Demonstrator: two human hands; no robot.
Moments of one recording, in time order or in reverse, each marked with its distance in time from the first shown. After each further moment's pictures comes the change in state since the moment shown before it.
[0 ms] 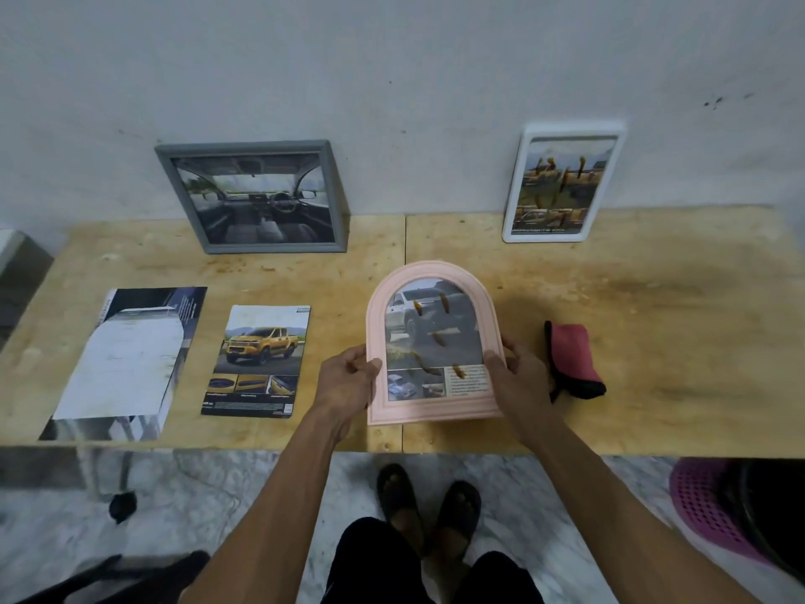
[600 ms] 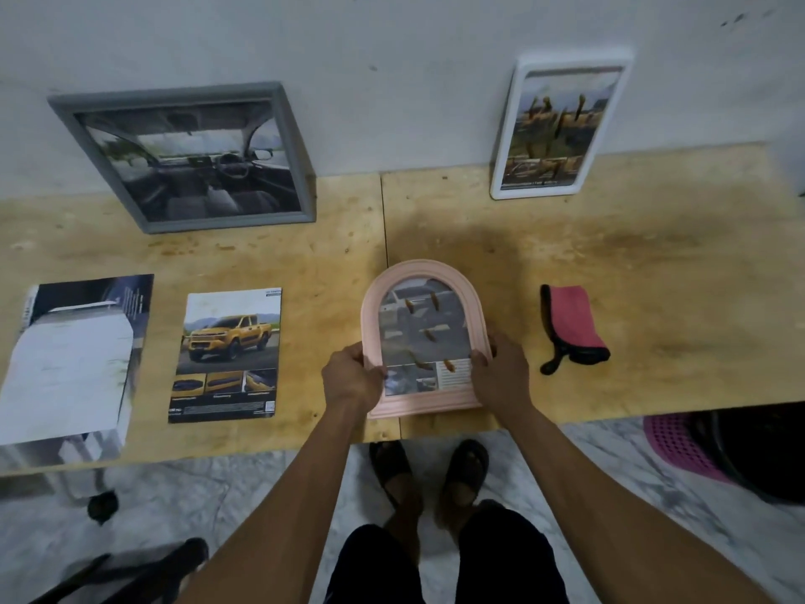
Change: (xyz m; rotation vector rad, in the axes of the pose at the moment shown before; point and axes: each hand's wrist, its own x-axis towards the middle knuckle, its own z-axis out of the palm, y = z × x) left_hand 0.039 -0.032 0.019 0.531 0.016 0.095; right_hand 0.027 0.055 0.035 -0.441 0.059 -0.016
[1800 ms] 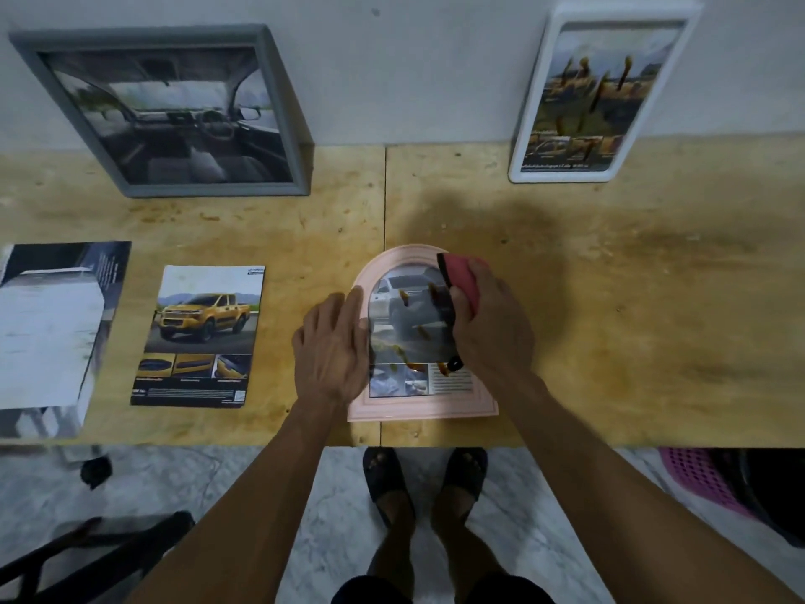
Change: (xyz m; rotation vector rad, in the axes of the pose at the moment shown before) left_hand 0.031 -0.015 0.020 0.512 0.264 0.444; right_hand 0.046 -0.035 -0.008 -0.246 0.147 -0.355
